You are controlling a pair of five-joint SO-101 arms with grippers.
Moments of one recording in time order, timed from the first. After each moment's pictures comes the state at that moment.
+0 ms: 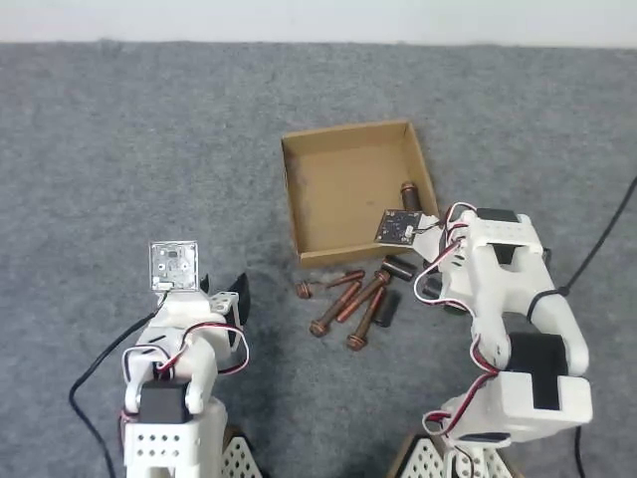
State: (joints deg) left arm -5.5 -103.2 97.1 62.0 7.9; right arm -0.2 2.6 36.0 61.1 73.8
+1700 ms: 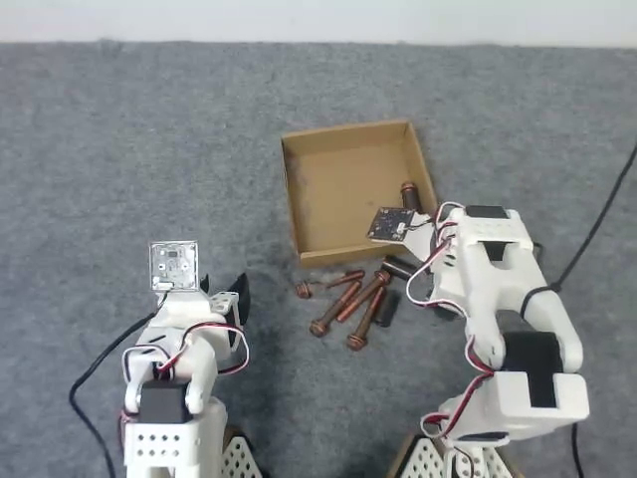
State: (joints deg) left arm -5.5 -103.2 97.1 62.0 7.9; right arm -2.5 2.3 34.7 65.5 66.1
